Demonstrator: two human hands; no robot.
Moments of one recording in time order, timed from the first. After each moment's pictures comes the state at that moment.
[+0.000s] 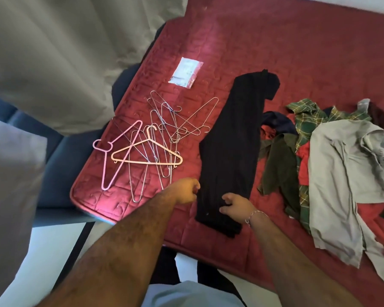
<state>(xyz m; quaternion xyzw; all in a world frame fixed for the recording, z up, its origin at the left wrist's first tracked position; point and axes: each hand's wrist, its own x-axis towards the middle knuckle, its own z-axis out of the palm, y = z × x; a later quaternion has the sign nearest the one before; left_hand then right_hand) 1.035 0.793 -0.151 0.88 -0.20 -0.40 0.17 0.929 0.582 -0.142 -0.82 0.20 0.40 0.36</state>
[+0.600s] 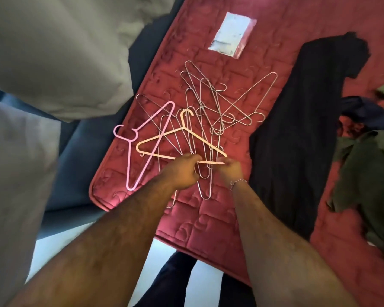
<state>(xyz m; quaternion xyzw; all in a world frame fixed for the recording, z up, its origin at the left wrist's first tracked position) 1.168 0.934 -0.222 0.90 -0.17 -0.36 0.18 1.126 0.752 -0.305 -0.76 0.32 0.22 0.52</state>
